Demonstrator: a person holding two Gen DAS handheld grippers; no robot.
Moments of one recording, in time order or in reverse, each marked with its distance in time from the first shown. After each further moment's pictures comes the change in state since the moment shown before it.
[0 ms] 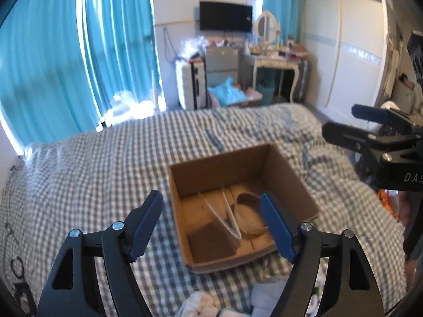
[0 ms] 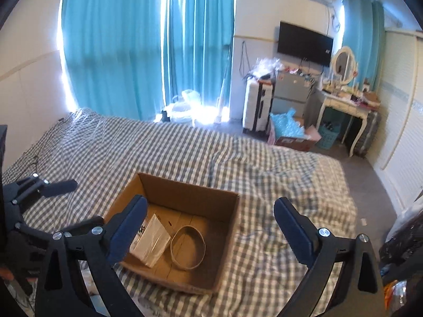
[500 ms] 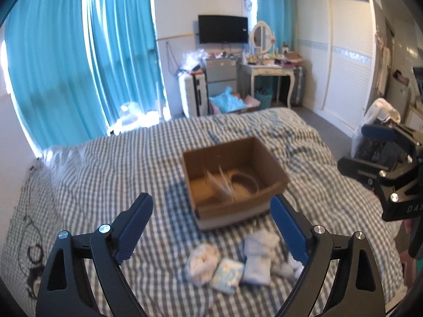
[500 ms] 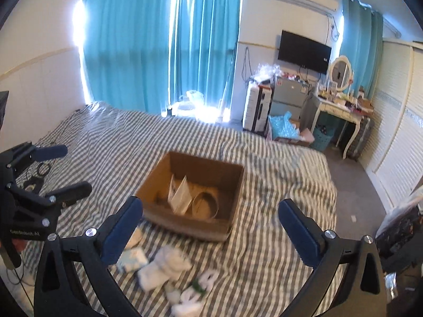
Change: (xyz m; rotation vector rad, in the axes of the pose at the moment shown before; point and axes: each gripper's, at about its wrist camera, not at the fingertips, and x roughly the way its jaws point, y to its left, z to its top) left arm -0.107 -0.011 -0.049 0.019 -0.019 0.024; right arm -0.133 0.044 -0.055 -0.027 0.015 0.000
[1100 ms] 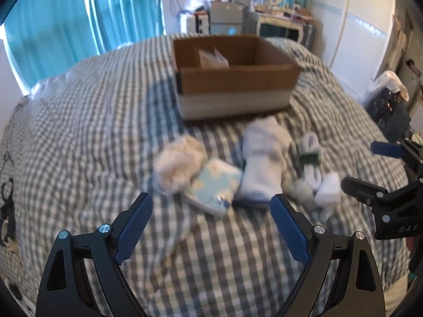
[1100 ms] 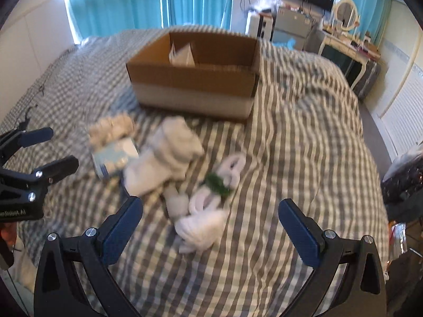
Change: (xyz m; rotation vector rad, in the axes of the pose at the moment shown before) left arm 0.074 -0.025 -0.143 -0.054 0.275 -0.018; right arm 0.080 0.021 -0.170 0.054 0.362 -0.001
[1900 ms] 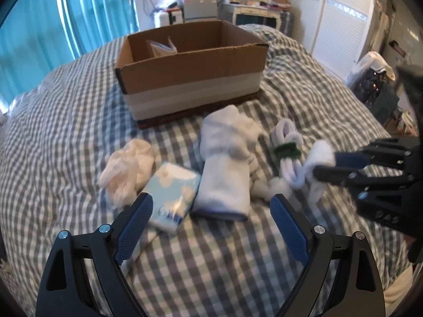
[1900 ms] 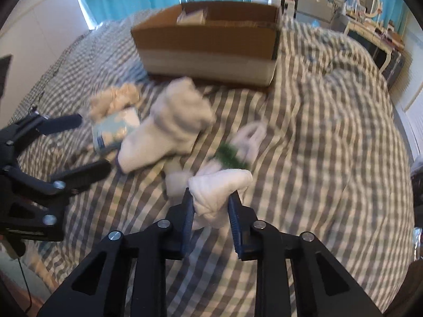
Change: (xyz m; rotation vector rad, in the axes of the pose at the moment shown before) left arm 0.034 -0.040 0.014 0.093 0.019 -0.071; right arm 0.032 -0.016 -0.013 -0.032 0.063 0.134
